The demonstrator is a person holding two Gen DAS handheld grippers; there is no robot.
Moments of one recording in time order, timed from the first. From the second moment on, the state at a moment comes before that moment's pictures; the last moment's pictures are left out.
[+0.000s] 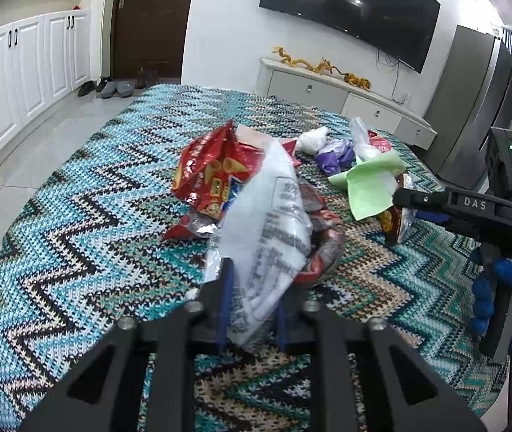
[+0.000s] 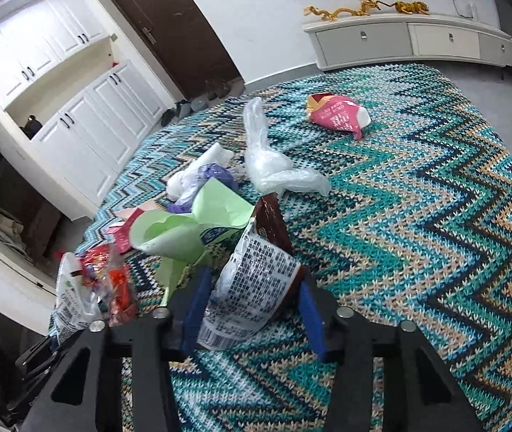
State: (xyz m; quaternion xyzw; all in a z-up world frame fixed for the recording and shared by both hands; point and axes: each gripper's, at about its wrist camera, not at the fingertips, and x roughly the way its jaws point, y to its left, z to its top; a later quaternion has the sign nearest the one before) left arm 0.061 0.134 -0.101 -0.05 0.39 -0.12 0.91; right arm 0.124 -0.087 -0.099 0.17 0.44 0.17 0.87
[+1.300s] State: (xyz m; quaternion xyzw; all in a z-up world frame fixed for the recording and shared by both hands) left arm 0.006 -0.226 -0.039 0.13 0.37 -0.39 0.84; right arm -0.096 -0.398 -0.096 0.22 0.35 -0.13 0.90
